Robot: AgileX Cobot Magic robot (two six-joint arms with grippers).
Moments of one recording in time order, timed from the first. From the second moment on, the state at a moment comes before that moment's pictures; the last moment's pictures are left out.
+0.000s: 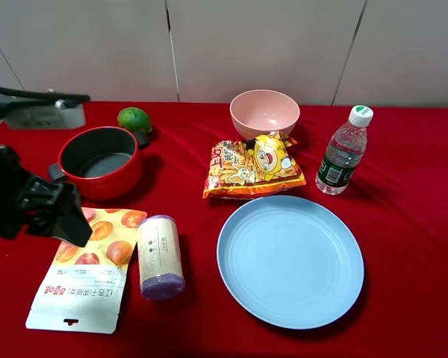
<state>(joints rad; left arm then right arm) -0.55 1.16 -0.70 -0.07 0.89 -0.30 -0.02 -0.01 -0.50 0.16 1.03 -0.09</state>
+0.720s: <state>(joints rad) -0.75 1.48 -0.78 -0.06 0.72 -0.57 -0.02 -0.01 -0.50 0.16 1.03 -0.09</state>
